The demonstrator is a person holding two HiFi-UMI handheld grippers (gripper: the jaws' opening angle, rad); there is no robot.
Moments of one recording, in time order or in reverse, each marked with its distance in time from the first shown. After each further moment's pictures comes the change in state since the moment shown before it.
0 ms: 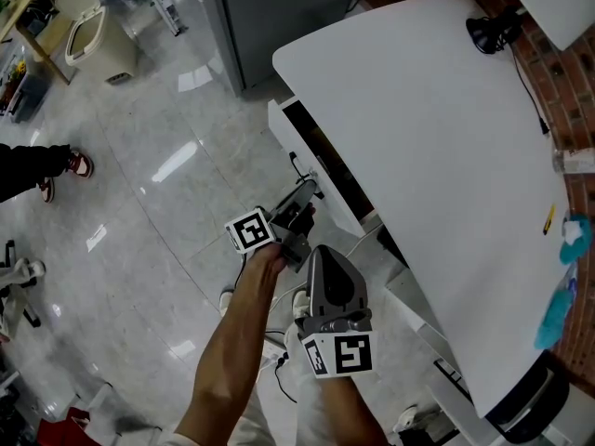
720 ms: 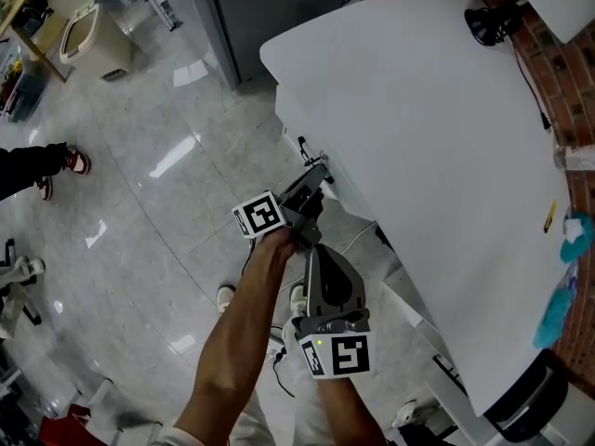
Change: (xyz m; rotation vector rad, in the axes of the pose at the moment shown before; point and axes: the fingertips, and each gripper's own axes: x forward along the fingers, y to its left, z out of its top) left arm 0.043 0.002 -0.005 0.069 0.025 0.010; right arm -0.003 -0.011 -0.001 0.006 0.004 0.000
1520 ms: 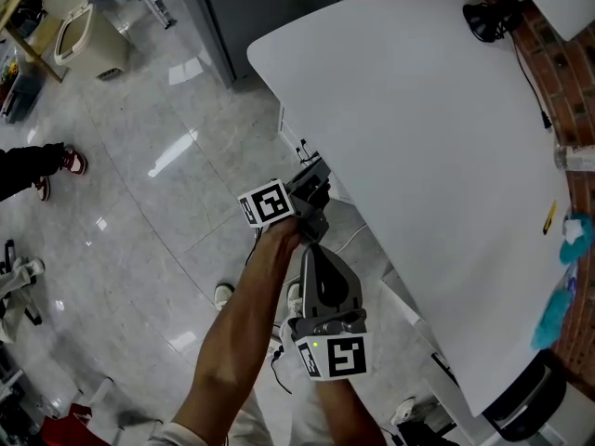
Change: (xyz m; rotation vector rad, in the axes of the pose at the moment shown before) left arm 0.039 -0.001 -0.005 0.025 0.035 0.004; right arm 0.005 -0.009 0.003 -0.001 0.002 0.009
